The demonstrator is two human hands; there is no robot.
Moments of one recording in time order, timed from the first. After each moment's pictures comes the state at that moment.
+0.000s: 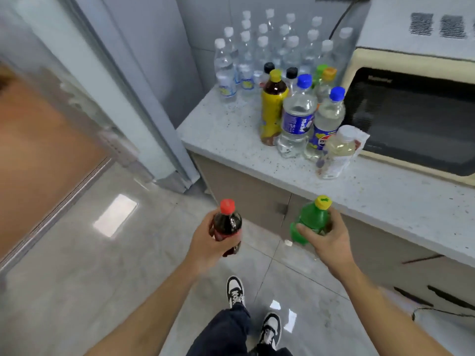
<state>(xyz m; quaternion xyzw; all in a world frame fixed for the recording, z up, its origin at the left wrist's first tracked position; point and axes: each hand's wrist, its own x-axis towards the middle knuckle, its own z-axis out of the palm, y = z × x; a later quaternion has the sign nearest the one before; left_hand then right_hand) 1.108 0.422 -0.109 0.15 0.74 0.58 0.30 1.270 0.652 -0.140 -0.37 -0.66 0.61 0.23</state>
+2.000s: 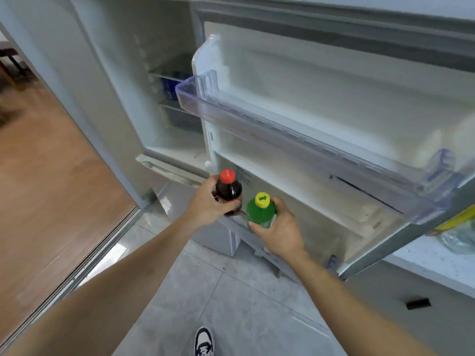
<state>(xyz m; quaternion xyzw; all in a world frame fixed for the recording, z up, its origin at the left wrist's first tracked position) 0.530 0.192 -0.027 0.28 0.81 0.49 0.18 0.691 0.320 -0.046 -0.28 -0.82 0.46 0.20</state>
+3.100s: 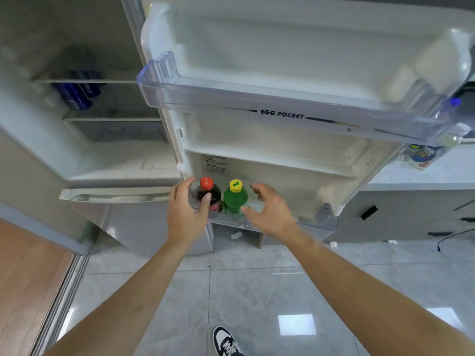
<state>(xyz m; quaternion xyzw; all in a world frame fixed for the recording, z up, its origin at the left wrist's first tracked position) 0.478 0.167 -0.078 0.41 0.77 0.48 0.08 0.660 0.272 -0.054 -0.46 -0.78 0.38 0.16</state>
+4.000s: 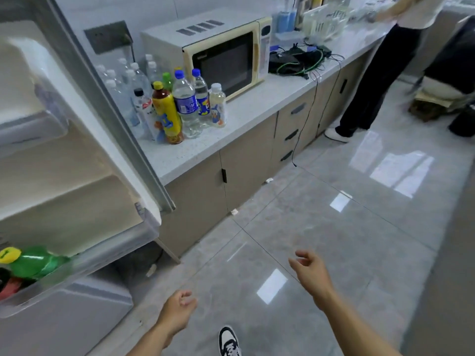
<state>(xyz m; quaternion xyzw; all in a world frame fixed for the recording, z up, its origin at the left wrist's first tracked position) 0.760 0.130 -0.235 0.42 0.73 0.09 0.53 1.112 0.096 -0.171 -0.78 -0.24 0.43 0.38</state>
